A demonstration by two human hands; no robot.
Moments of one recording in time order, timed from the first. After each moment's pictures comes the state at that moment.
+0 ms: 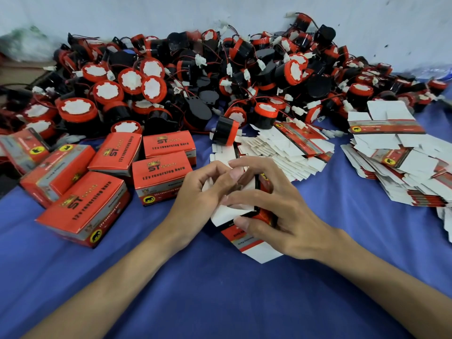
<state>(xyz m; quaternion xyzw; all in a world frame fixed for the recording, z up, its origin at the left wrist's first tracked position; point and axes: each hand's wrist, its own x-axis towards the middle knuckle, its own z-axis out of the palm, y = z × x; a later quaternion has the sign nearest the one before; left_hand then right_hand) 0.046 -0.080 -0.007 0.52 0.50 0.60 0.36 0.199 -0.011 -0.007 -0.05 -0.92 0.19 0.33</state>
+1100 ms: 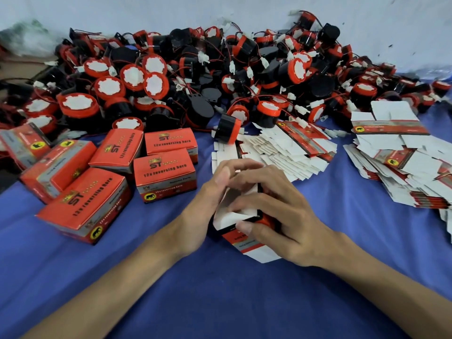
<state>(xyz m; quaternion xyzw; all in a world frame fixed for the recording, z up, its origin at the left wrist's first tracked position) 0.052 -0.090 -0.008 0.55 0.41 0.55 0.48 0.201 -0.016 -0.007 -0.01 -0.92 0.17 0.36</state>
